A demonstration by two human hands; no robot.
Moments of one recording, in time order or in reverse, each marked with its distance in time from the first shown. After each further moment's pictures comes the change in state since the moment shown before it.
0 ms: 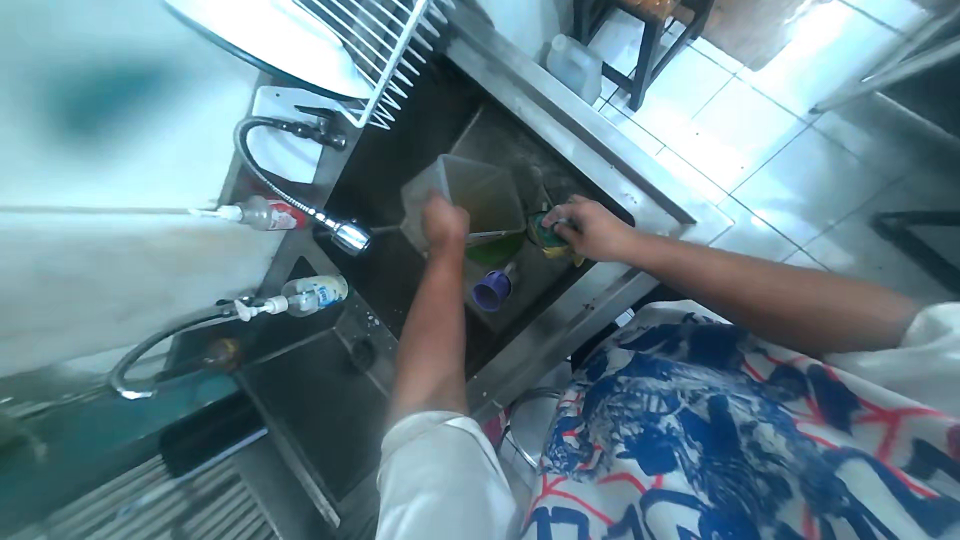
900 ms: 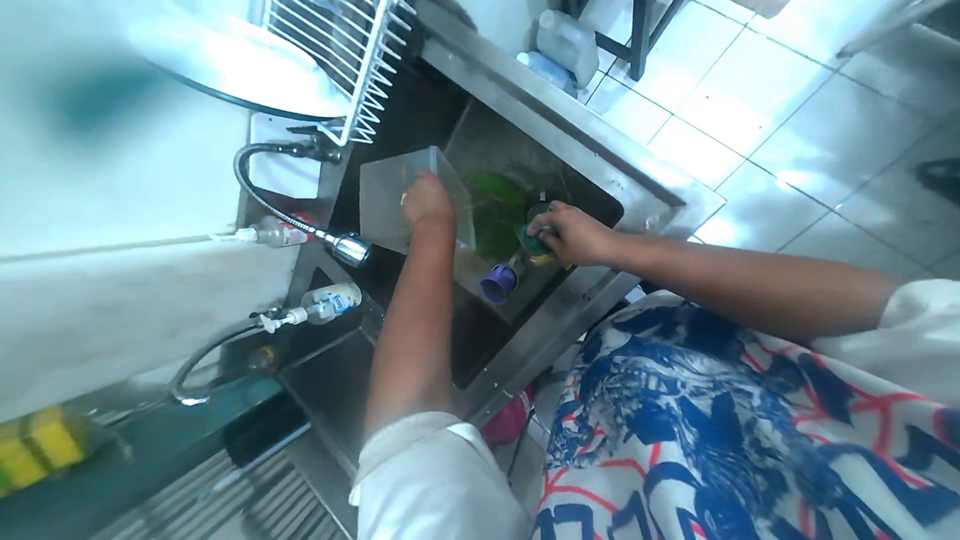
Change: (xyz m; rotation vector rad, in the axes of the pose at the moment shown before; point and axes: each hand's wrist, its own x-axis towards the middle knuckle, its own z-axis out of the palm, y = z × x) left_hand -0.001 0.041 -0.030 0.498 -0.032 0.069; right_hand -0.006 -0.004 0.018 0.065 -0.056 0.050
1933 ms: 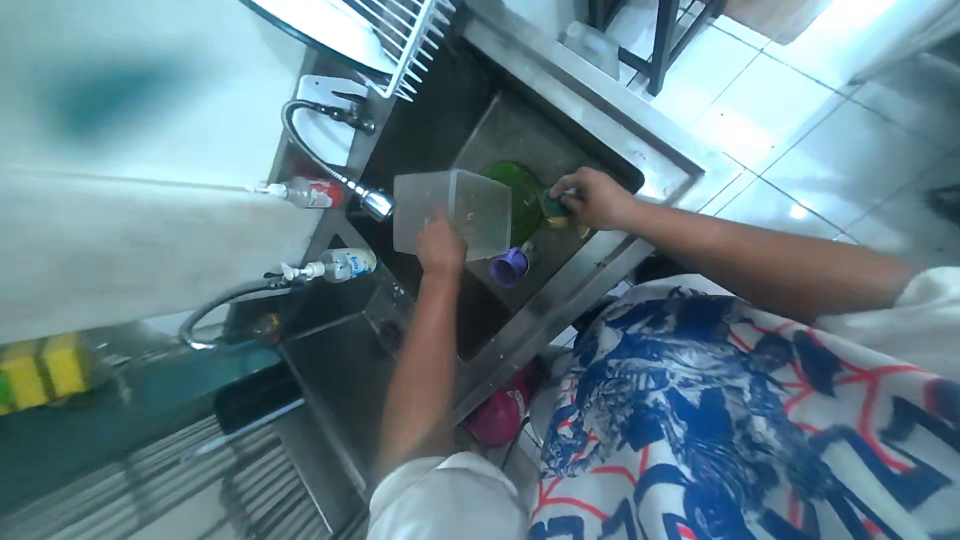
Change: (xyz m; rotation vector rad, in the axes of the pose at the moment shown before) left_hand -0.095 -0.094 0.056 -0.233 0.057 0.038; right_hand -0.013 -0.004 0.004 -0.114 0.169 -0.136
